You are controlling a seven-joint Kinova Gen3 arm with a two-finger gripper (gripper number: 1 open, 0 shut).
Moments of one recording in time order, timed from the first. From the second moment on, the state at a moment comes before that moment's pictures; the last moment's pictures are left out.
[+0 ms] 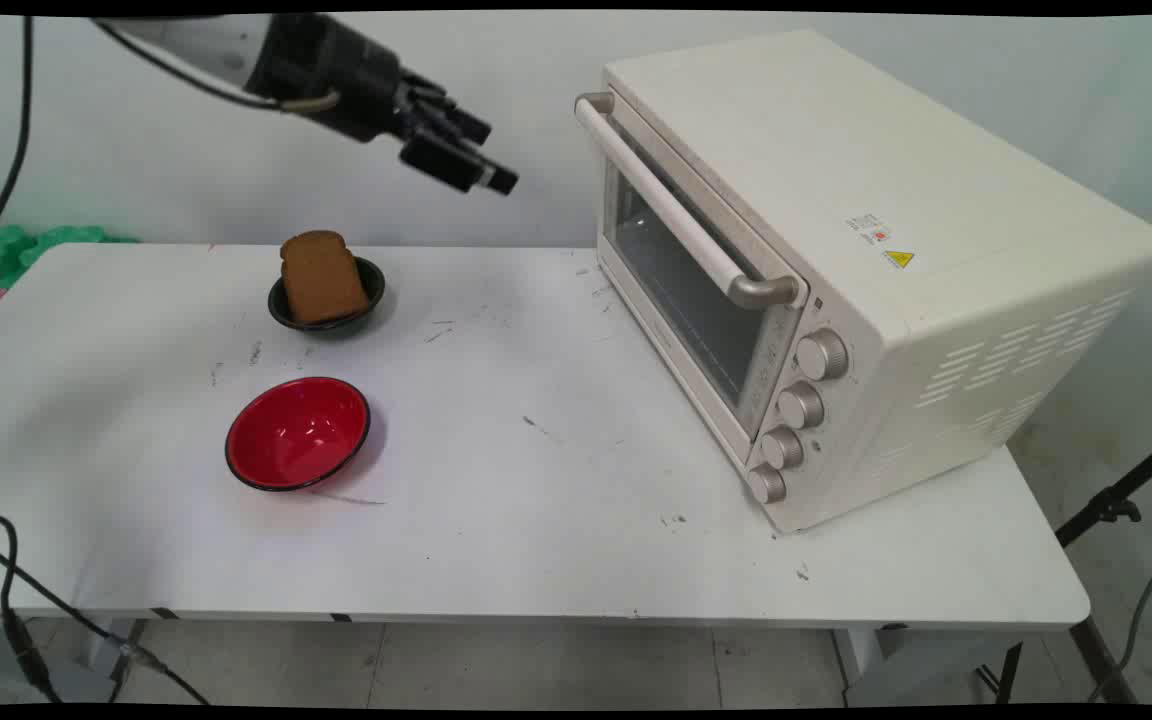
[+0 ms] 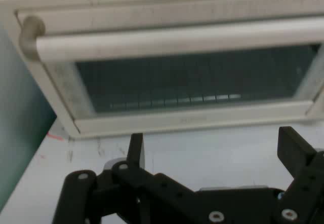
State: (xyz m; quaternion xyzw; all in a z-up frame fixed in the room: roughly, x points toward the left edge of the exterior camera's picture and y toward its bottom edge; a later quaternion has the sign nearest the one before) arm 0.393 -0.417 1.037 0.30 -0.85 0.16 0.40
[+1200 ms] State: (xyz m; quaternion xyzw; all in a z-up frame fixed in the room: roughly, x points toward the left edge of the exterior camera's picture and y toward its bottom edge) arm 0.305 -0.484 1.035 0.30 -0.84 0.18 0.40
